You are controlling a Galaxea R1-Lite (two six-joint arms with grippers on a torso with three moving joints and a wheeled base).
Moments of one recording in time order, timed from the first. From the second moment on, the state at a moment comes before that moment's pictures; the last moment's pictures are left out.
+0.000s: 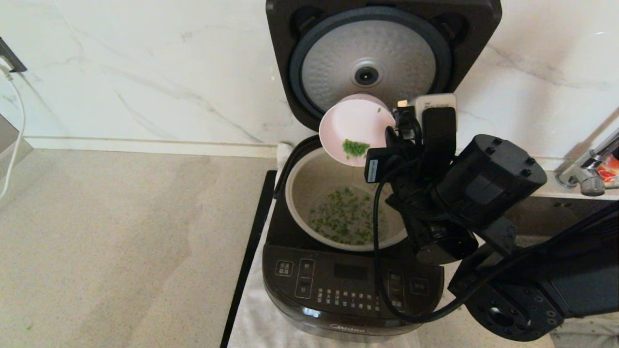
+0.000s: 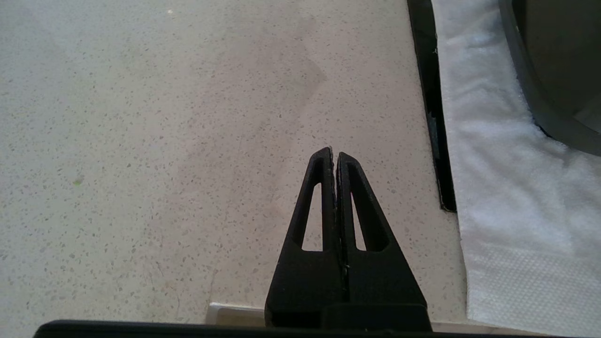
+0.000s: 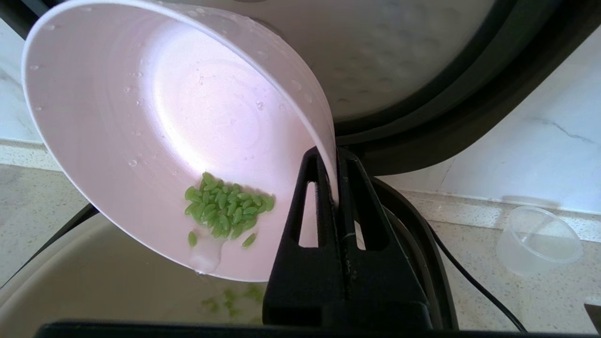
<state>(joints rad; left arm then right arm) -0.02 0.00 -0.02 0.05 -0.01 0.03 0.78 1.92 -0.99 -1.35 -0.72 -0.28</state>
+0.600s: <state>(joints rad) -0.02 0.00 -0.02 0.05 -0.01 0.03 0.80 1.95 -1.03 -1.36 -0.73 -0.36</state>
